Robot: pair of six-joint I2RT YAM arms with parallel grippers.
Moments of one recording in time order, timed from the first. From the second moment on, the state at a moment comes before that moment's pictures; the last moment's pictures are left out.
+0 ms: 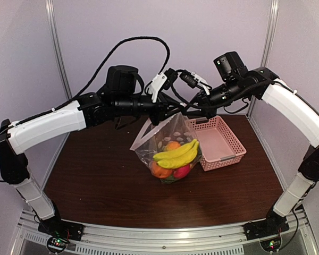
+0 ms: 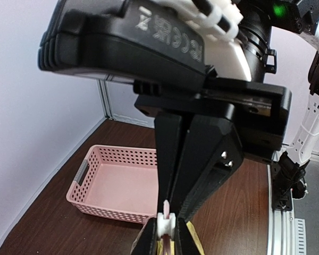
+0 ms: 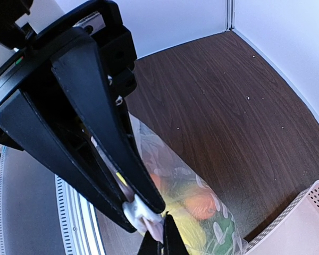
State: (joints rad) left arm -0.95 1.66 1.61 -0.20 0.30 0.08; right arm 0.65 1.63 1.88 -0.97 -0.58 -0.24
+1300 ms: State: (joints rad) left arm -0.86 1.60 1.53 -0.19 0.53 0.01; right arm 0.59 1.61 1.78 -0.82 -0.88 -0.40
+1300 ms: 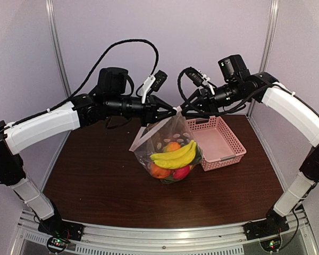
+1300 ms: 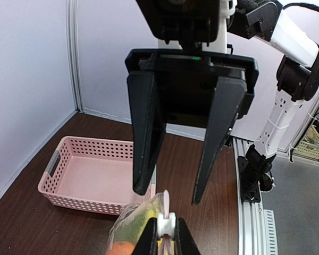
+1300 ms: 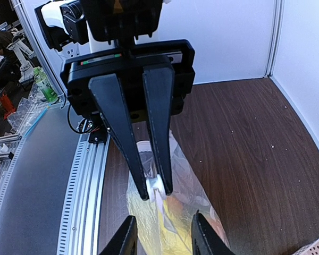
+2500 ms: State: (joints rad) left arm -0.87 1.39 1.33 -0.23 0.36 0.01; right arm 0.35 1.55 1.73 -0.68 -1.03 -0.27
